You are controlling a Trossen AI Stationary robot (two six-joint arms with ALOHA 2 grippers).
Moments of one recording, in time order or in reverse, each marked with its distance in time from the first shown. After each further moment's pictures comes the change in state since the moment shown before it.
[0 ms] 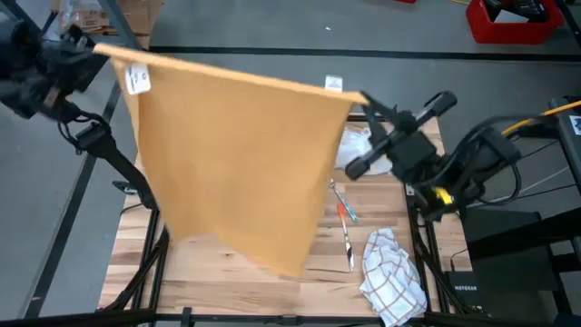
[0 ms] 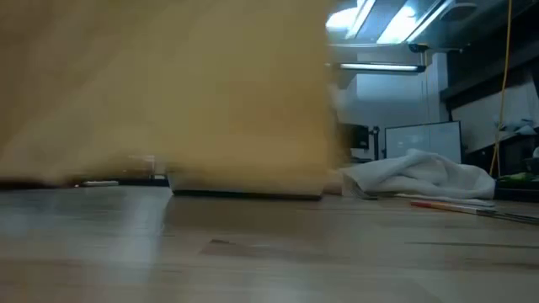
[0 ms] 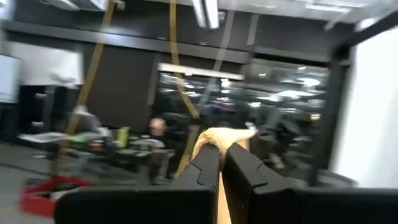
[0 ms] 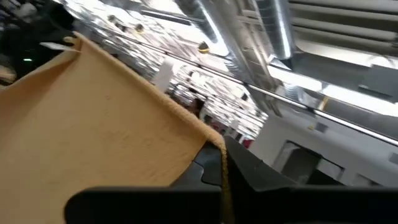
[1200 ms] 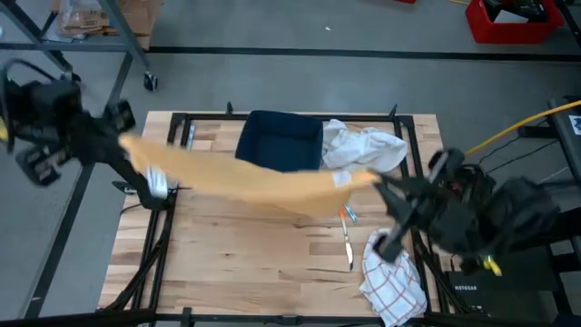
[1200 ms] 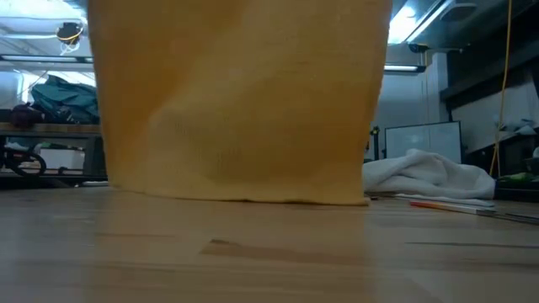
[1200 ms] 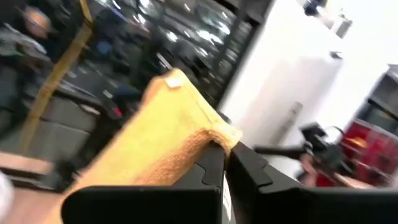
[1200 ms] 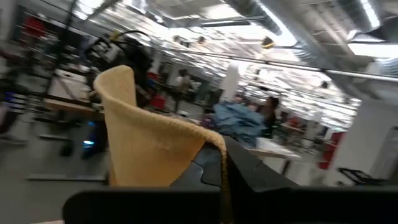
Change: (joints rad) left arm -0.117 0.160 0.015 -0.250 0.295 -0.656; right arm 0.301 0.042 0.002 -0.171 0.108 0.390
